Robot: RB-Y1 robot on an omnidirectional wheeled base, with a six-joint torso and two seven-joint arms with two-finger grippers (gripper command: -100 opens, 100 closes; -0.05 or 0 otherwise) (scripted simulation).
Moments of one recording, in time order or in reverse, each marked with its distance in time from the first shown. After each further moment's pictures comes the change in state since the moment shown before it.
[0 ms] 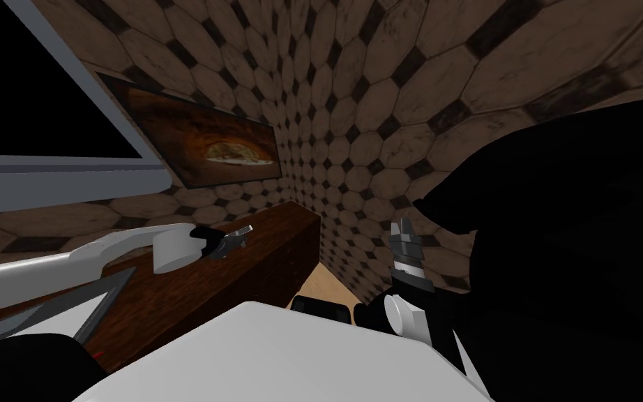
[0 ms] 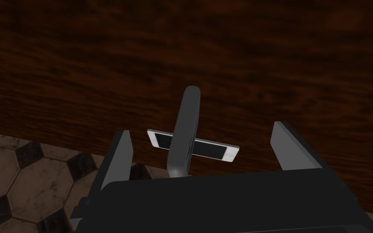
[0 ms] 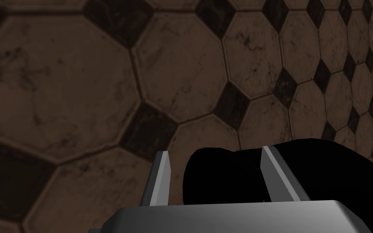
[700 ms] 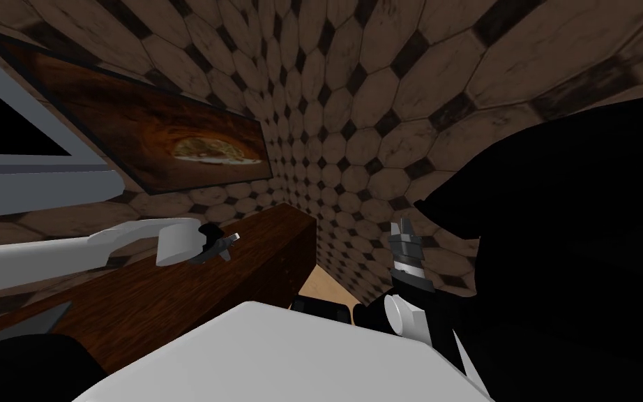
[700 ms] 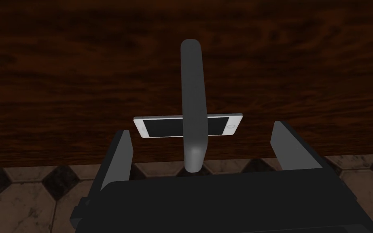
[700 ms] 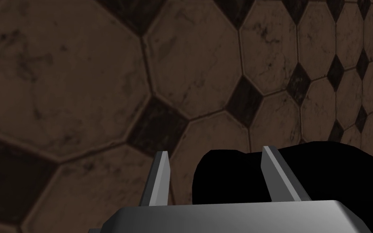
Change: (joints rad) left arm 0.022 0.141 -0.016 0.039 0.044 0.172 0.031; right arm 0.000 0.000 0.000 0.000 0.000 0.000 0.000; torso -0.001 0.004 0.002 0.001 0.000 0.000
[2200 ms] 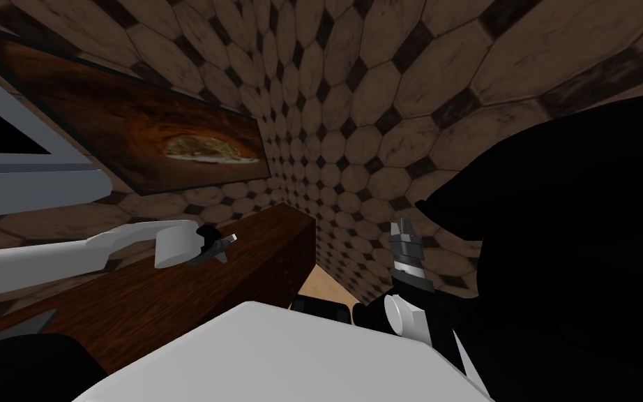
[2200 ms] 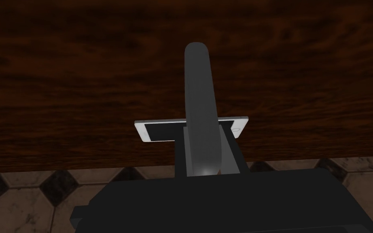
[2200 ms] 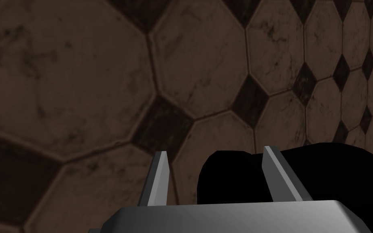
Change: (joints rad) left arm -0.014 -0.019 -0.033 0.032 -0.014 -0.021 -0.013; right arm 0.000 0.000 0.000 0.000 0.000 0.000 0.000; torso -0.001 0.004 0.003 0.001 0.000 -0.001
